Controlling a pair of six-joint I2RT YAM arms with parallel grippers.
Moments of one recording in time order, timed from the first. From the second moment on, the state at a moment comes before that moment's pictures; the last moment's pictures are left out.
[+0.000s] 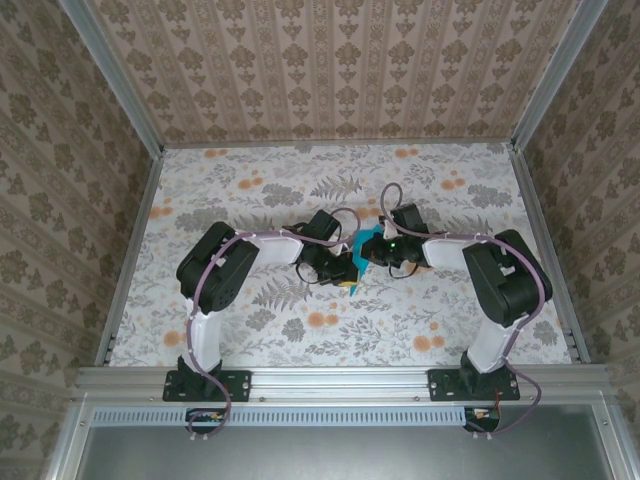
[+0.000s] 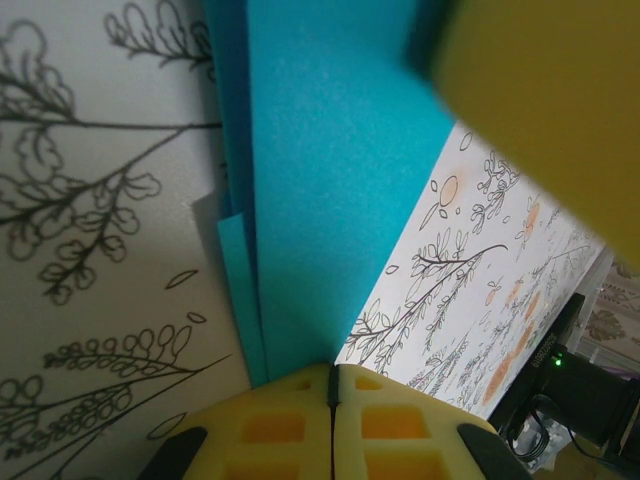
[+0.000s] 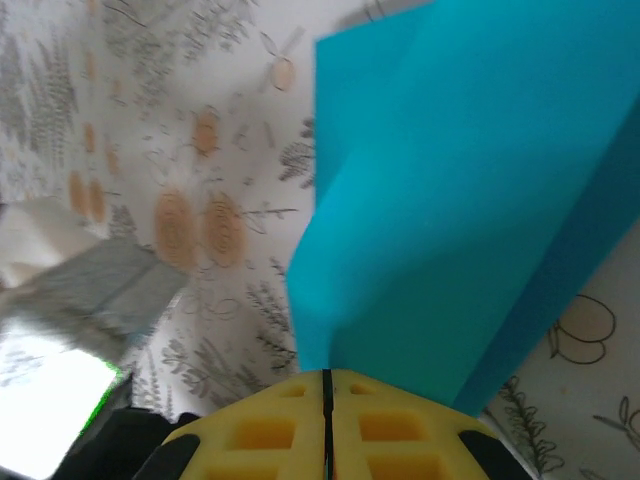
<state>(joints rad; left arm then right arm) -0.76 2.01 1.15 -0.27 0.69 -0.69 0.35 1.78 0.83 0.02 -0.50 0.69</state>
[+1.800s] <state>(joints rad) -0.79 1.95 1.05 -0.23 0.76 -0.70 0.35 1.83 0.91 -0.12 -0.46 0.66</state>
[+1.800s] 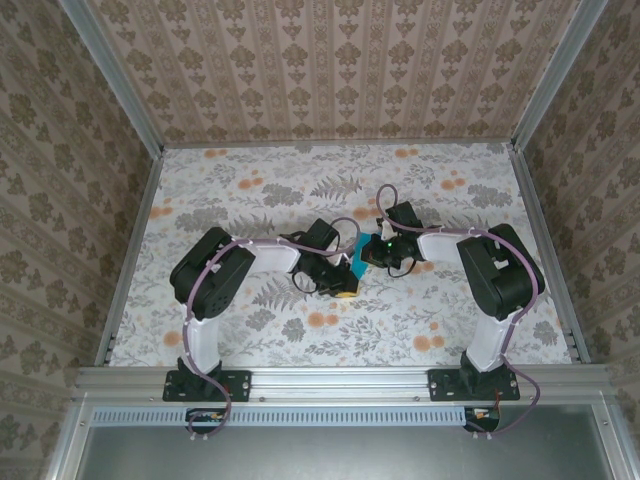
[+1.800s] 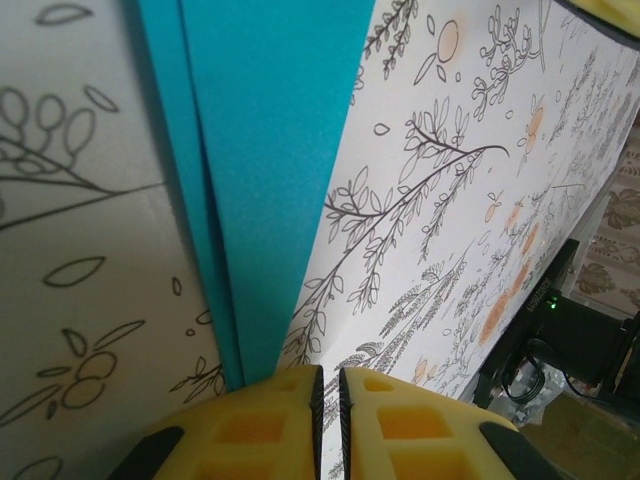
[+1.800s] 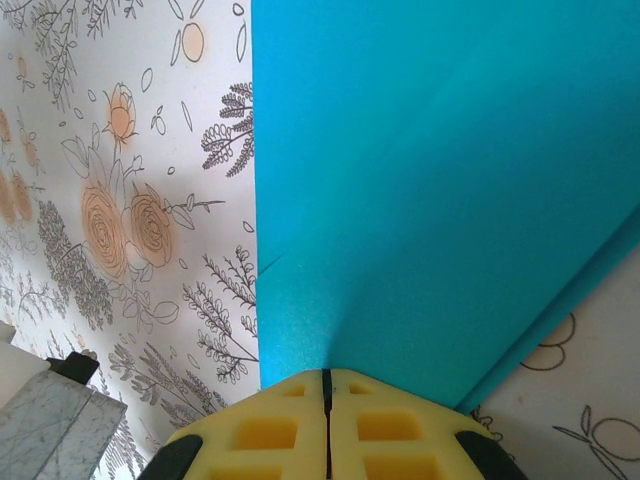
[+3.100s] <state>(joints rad) -0.76 1.98 1.15 -0.29 0.77 -0.67 0.35 1.83 0.92 -0.15 -0.46 0.66</state>
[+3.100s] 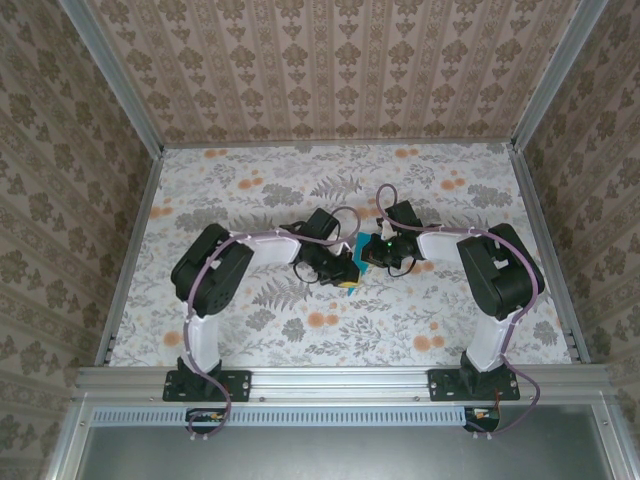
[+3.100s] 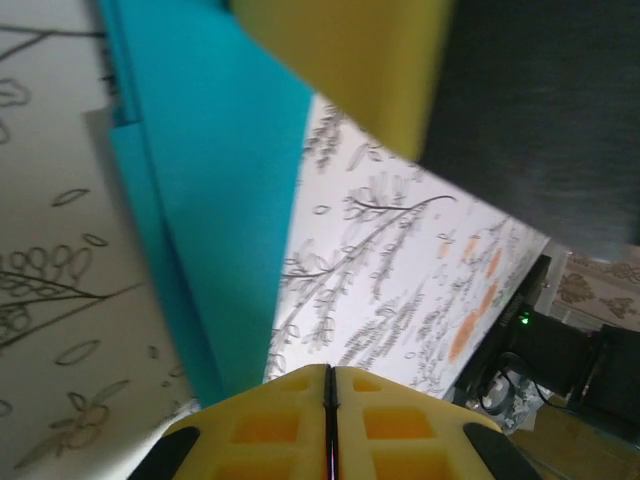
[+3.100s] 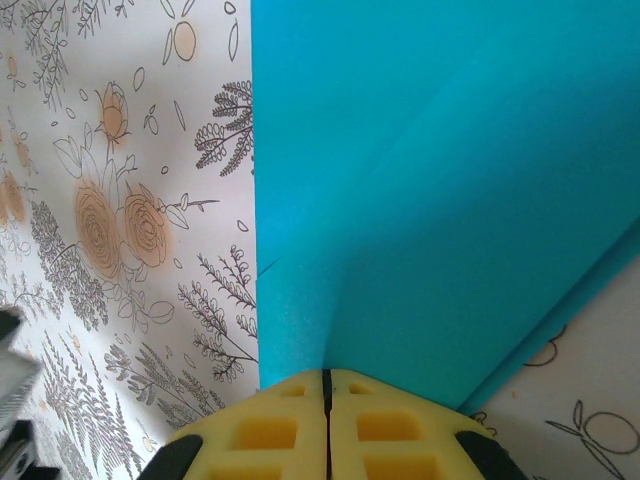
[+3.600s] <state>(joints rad) -0.79 1.98 1.11 -0.29 0.73 -0.66 0.35 1.83 0.93 -0.17 -0.45 0.66</state>
